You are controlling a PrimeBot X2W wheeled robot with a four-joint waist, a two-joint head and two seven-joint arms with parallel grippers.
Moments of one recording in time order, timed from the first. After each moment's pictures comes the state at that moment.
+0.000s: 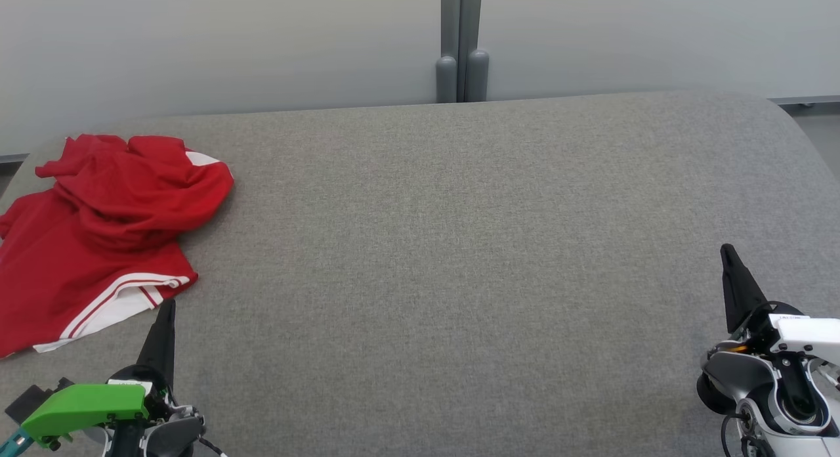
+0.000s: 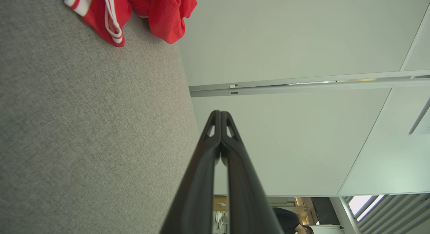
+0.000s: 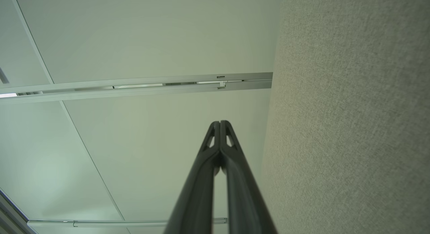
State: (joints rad) left arm -0.04 0.12 -0.05 0.26 -1.72 -0.12 0.01; right arm -0.05 -0.12 -0.02 0.27 1.71 0.12 0.01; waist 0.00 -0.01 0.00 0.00
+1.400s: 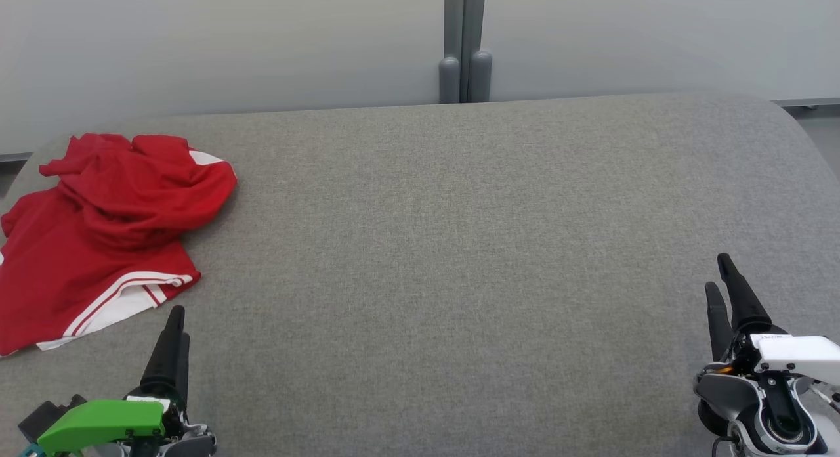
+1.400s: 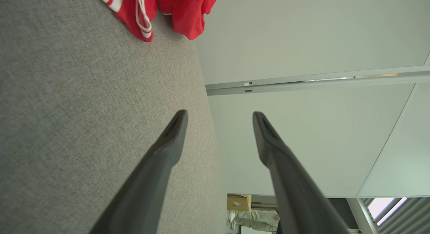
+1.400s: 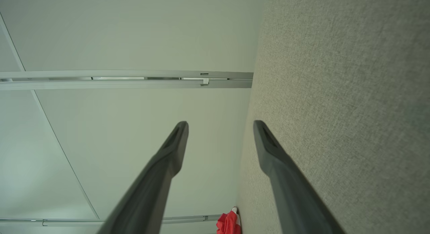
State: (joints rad) left arm -0.01 0.11 -0.07 0.28 -1.68 -0.12 -0.01; right arm -0.02 -0.10 0.00 0.28 1.64 0.12 -0.01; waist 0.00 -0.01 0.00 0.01
